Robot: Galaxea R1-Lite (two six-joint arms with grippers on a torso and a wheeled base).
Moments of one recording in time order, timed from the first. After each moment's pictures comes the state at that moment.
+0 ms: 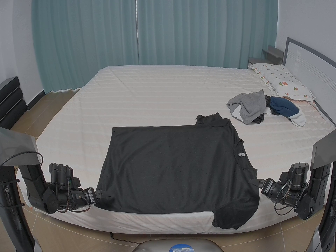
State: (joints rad) left arm -0.01 2.19 -0.35 -0.97 -0.34 -0.42; right arm 0.08 2.22 -0.13 -1.52 0.19 0.70
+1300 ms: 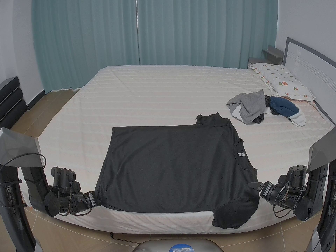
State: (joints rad) left arm -0.03 2.20 -0.32 -0.97 -0.27 -0.48; right arm 0.08 2.28 -0.12 -1.55 0.21 0.69
